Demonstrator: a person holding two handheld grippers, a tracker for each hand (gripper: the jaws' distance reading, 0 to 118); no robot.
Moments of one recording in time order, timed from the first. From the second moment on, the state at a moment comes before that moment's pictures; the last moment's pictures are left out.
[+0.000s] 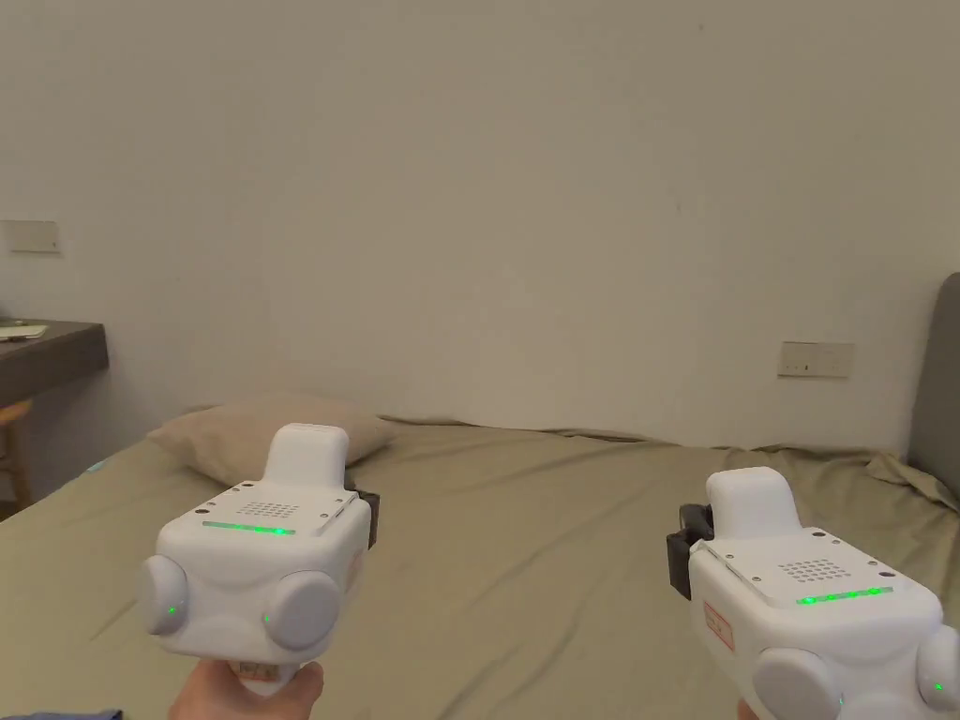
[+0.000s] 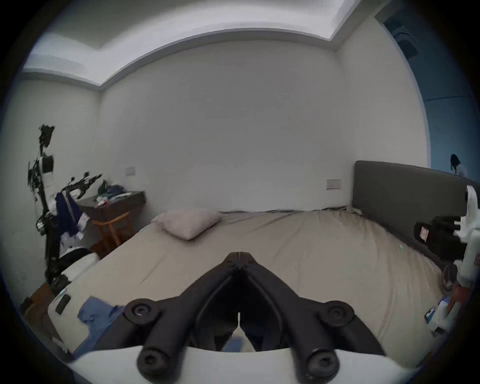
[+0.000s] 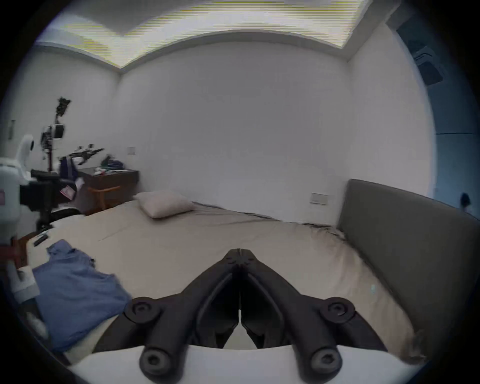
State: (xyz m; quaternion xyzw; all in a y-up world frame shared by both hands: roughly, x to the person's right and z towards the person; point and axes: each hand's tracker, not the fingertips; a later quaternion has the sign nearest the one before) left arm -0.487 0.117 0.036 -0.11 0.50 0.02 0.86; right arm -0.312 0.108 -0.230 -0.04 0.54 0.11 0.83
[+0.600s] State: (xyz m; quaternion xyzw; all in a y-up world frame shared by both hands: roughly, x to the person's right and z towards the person) left arm -0.519 0.026 0.318 -0.27 0.61 0.24 0.71; right arm -0.476 0.038 0.008 -0.11 0.74 0.15 0.65
